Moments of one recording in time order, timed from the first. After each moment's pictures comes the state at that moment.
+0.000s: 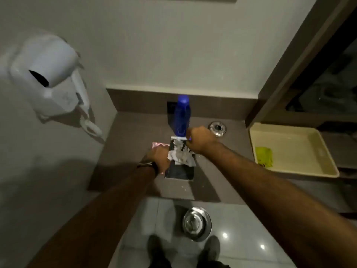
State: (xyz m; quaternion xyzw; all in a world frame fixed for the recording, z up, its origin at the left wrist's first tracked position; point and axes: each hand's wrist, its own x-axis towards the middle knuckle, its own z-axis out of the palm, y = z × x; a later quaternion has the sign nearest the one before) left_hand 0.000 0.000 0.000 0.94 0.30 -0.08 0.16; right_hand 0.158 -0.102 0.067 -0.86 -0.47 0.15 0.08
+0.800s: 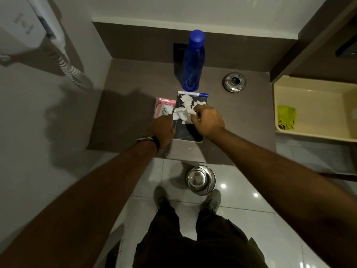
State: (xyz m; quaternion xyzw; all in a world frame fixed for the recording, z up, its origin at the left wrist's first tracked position) left_hand -0.015 -0.008 -0.085 0.90 0.37 -0.05 0.23; right_hand 0.136 -0.114 -0.072 -0.89 -0.41 0.16 0.15
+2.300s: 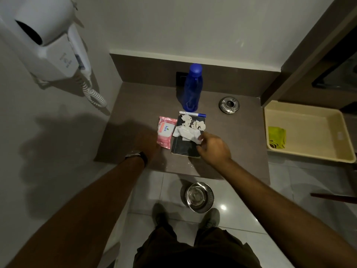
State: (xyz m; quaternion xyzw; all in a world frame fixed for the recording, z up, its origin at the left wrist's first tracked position) left_hand -0.071 0.019 -0.054 0.88 0.41 -0.09 0.22; right_hand 0.109 -0.174 -0.030 -0.88 -0.39 0.20 0.17
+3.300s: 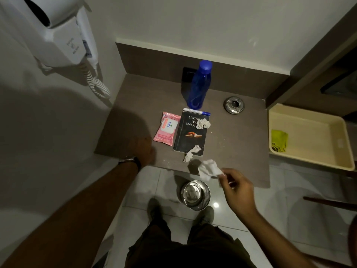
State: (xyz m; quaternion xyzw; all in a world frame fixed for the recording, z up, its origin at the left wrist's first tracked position) left_hand -0.111 0.023 -0.075 0.89 0.40 -0.16 0.13; right_hand 0.060 -0.304 -0.044 -0.85 -0.32 0.18 0.38
